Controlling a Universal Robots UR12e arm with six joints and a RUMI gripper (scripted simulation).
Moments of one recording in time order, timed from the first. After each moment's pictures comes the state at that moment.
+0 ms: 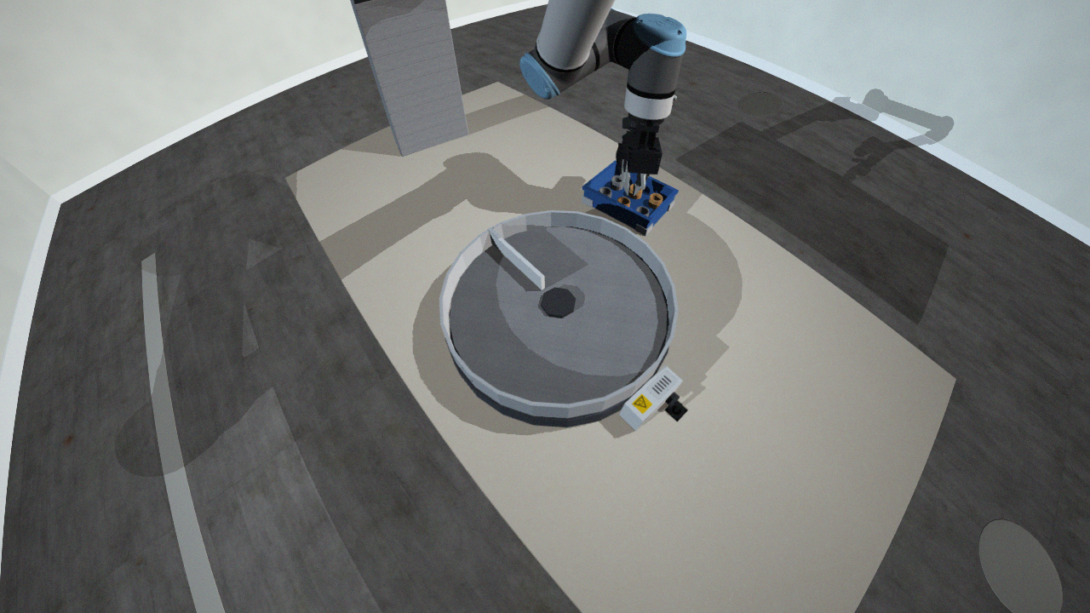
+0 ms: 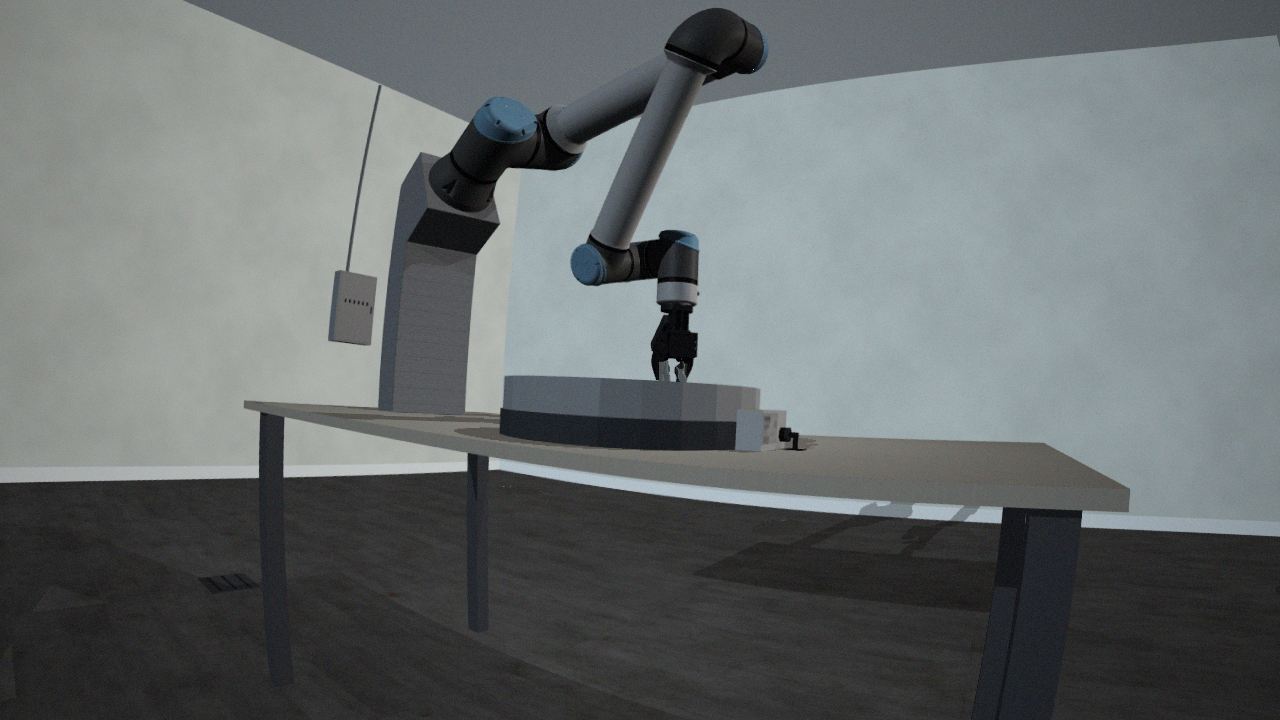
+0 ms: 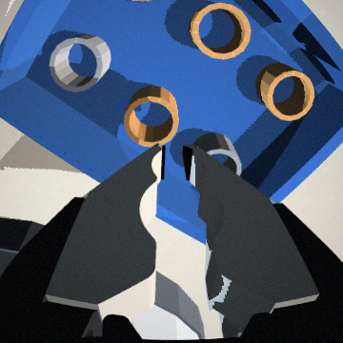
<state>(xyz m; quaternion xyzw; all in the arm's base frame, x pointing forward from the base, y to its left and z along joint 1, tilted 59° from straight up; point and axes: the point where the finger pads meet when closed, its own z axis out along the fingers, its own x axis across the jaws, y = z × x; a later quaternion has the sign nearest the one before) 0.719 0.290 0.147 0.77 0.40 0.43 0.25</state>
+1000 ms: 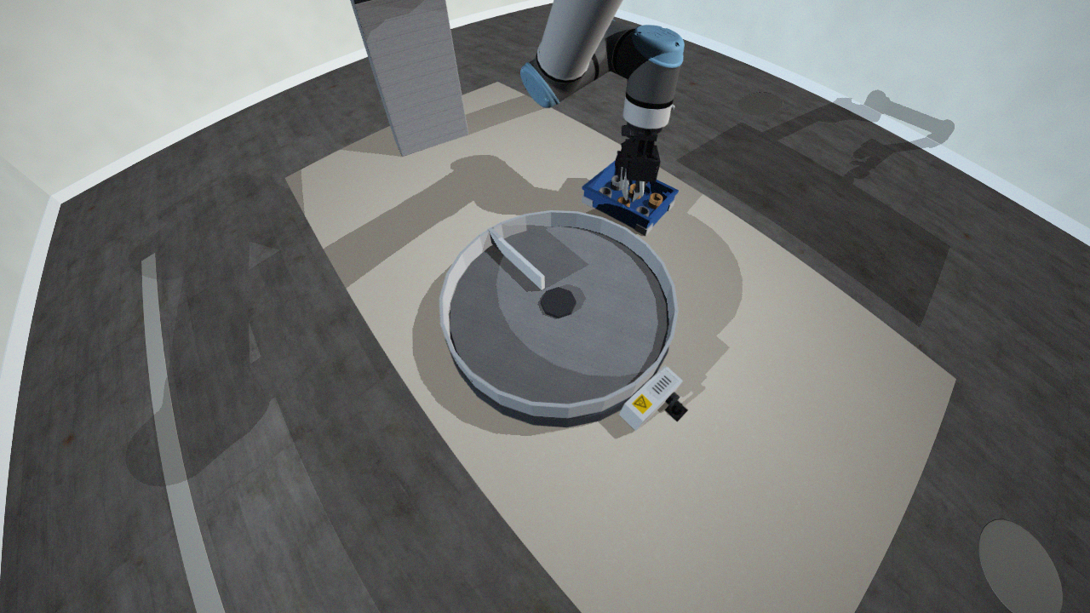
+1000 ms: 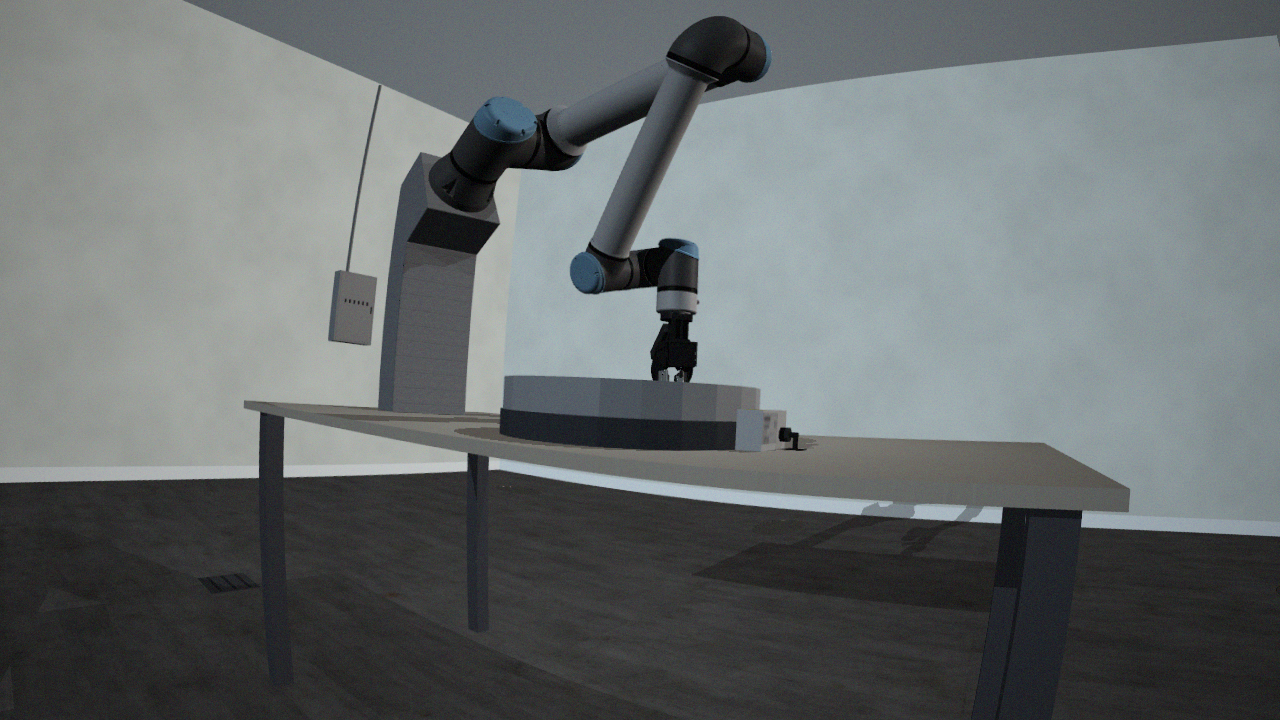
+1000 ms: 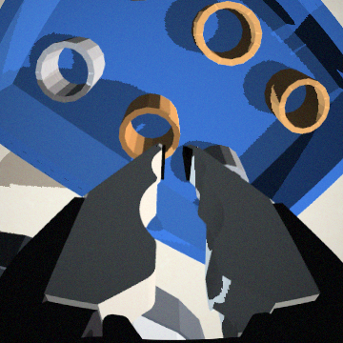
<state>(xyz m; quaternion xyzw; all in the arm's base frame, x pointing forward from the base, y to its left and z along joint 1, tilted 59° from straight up) 0.736 0.290 0.137 0.77 0.40 0.43 0.25</state>
